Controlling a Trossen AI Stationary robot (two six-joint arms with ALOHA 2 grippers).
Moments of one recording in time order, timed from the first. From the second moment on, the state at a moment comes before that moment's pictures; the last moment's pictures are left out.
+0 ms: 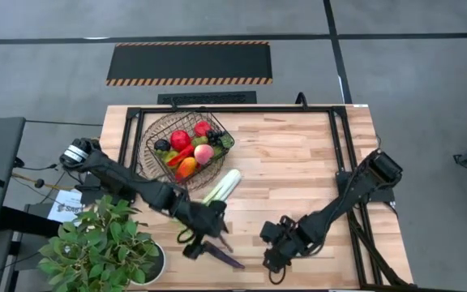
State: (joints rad) left arm -0.38 1.57 1.22 -0.38 0.17 -0.14; right arm 0.62 1.79 1.25 -0.59 0.18 1.09
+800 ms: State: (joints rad) left arm -0.45 1.83 1.22 -0.31 0.18 -0.05; right arm 0.71 1.87 1.25 -0.47 0.22 1.24
